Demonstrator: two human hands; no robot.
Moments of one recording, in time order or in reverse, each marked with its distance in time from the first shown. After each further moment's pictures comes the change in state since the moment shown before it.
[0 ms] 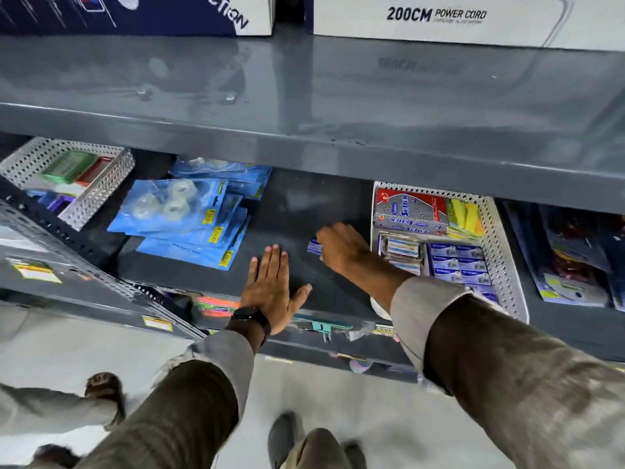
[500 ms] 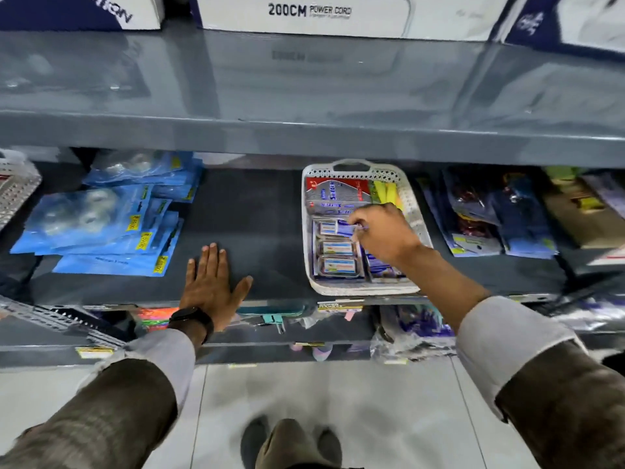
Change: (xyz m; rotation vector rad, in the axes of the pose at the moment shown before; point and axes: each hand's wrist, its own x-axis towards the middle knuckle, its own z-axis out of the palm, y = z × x) left_hand 0.003 0.002 0.002 0.010 -0.043 -0.013; right_hand -0.134 0.131 -0.053 0.205 0.228 0.299
